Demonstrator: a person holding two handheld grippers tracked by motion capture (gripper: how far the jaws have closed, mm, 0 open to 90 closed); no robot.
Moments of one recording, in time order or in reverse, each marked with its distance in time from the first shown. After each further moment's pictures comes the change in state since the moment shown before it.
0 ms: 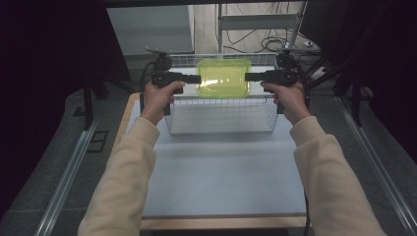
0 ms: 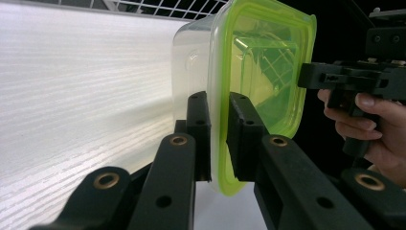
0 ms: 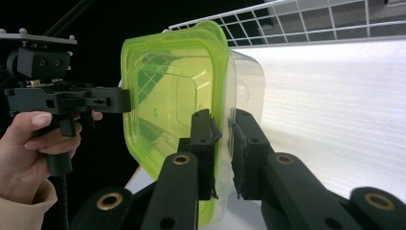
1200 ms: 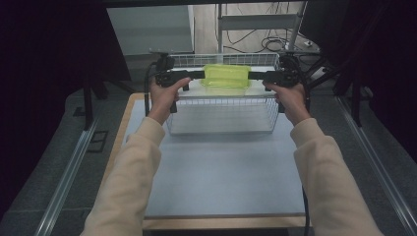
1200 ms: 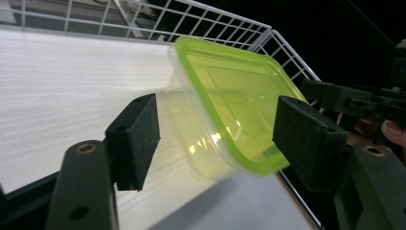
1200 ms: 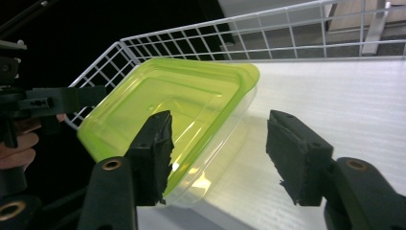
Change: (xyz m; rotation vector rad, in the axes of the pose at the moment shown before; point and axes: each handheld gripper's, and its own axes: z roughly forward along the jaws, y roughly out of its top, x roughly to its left) left arm 0.006 0.000 0.009 -0.113 0.074 0.003; right arm -0.019 -0.002 0.000 -0.066 -0.141 -0.060
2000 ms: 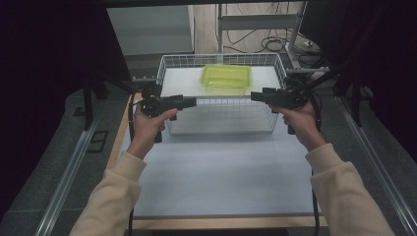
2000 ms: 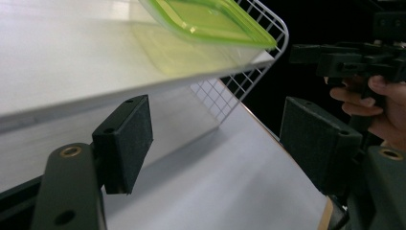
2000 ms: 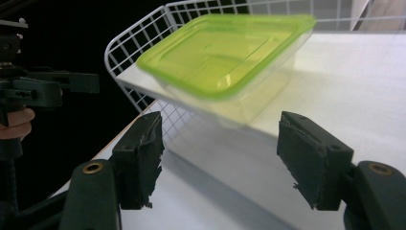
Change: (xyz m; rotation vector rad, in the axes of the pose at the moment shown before) left arm -0.026 -0.071 -0.056 0.009 -0.030 0.128; right arm 0.025 -0.050 -0.042 0.013 0.078 -0.152
